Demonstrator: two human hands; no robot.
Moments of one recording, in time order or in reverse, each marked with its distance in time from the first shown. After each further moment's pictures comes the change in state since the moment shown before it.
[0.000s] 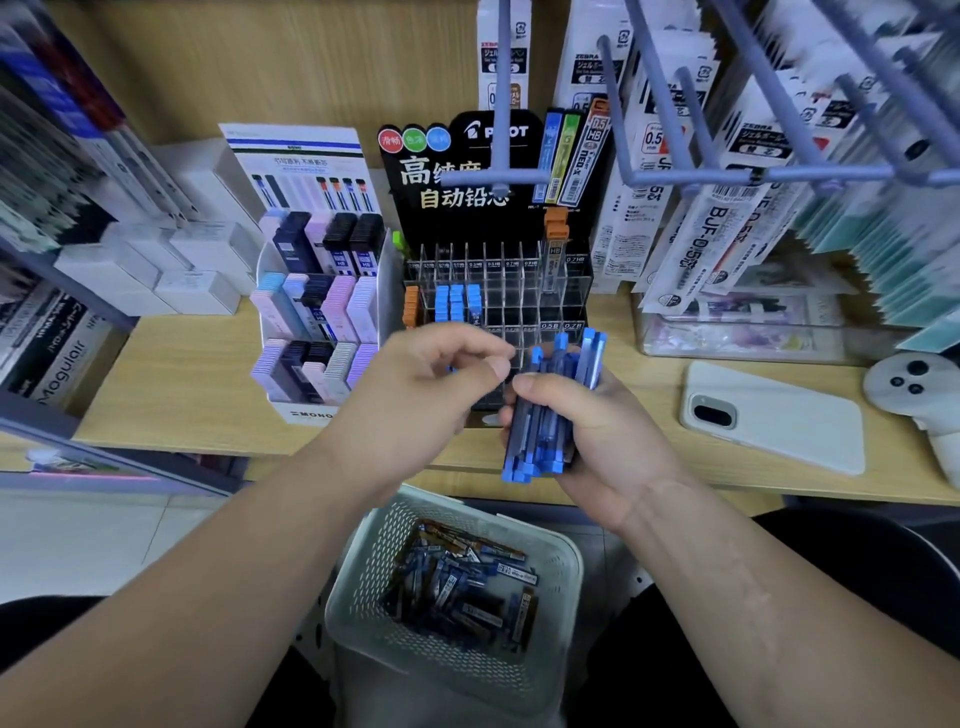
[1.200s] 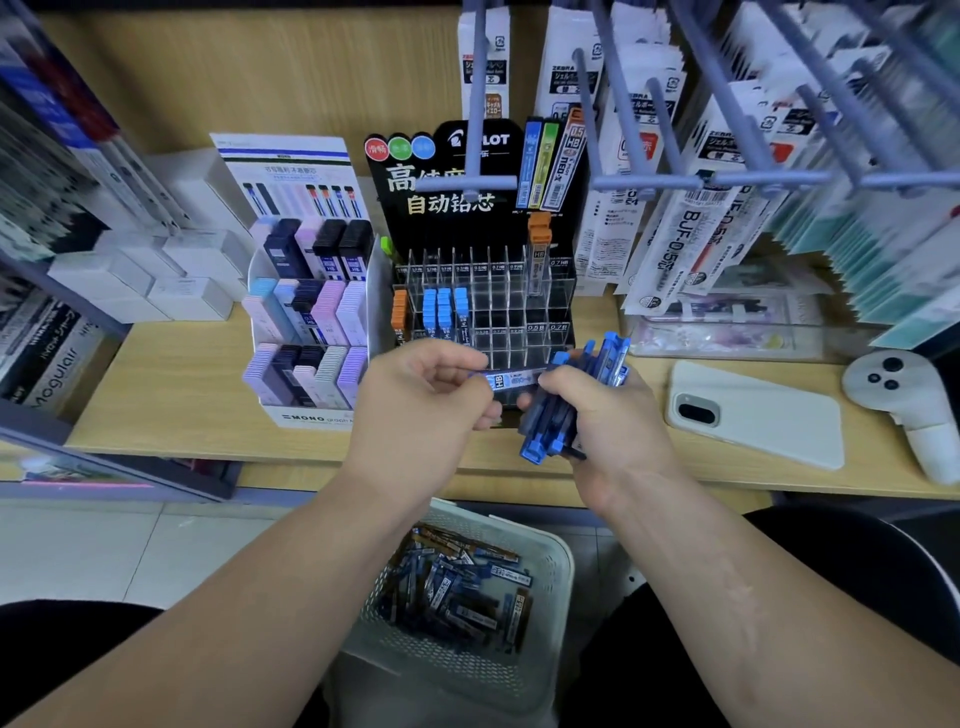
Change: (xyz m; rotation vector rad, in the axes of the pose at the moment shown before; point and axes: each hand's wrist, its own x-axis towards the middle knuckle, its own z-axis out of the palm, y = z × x) left_hand -0.009 -0.004 0.029 -0.151 0.299 -0.050; right_hand 0.005 0.001 -0.014 -0.036 0.350 -0.110
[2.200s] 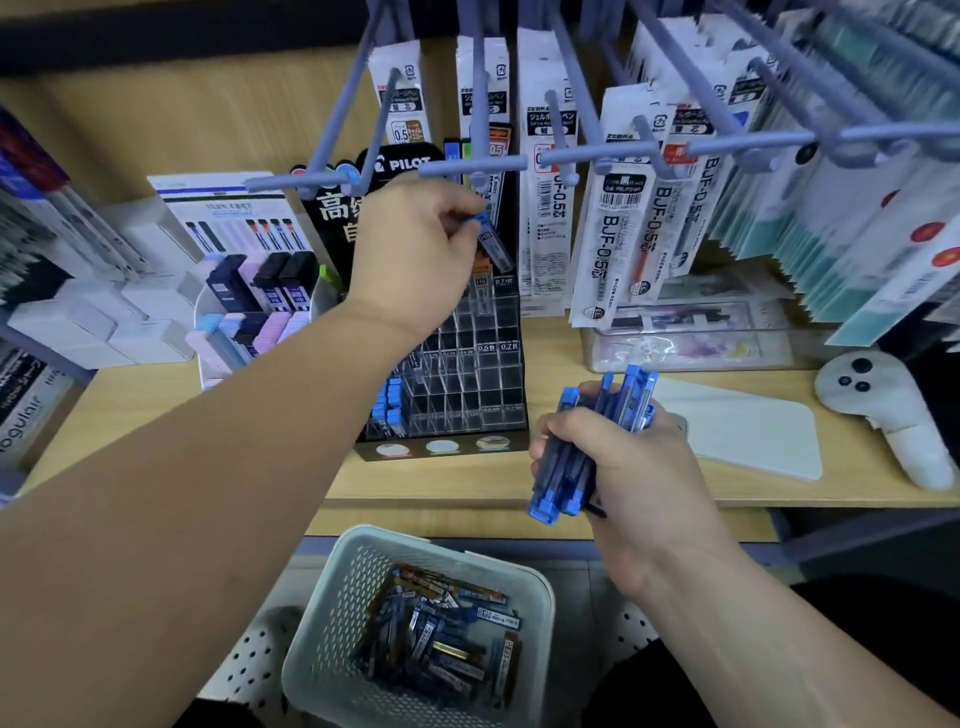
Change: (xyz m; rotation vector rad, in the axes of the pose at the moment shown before) left_hand 0.106 0.058 0.054 0.651 0.115 0.731; right_hand -0.031 -0.015 -0.049 0.087 -0.066 -0.071
